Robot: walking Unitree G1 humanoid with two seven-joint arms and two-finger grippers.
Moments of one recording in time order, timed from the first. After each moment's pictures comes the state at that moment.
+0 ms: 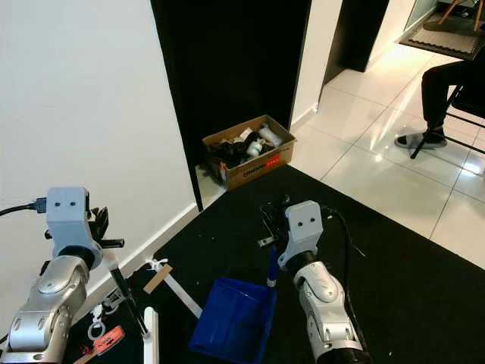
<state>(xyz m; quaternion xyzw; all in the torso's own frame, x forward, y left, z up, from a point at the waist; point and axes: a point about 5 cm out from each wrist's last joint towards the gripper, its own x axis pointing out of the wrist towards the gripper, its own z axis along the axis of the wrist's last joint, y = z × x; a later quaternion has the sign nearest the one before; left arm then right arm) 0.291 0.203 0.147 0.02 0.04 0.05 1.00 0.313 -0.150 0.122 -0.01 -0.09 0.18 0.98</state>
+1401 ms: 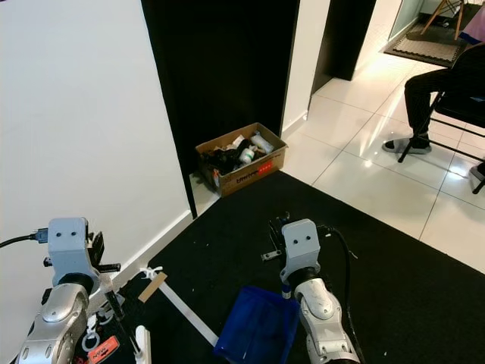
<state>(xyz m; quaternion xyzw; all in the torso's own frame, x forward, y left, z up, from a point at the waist) 0.278 0.210 0.102 -0.01 0.06 0.09 0.99 0.305 -0.156 0.091 -0.06 -0.07 0.12 0.99</state>
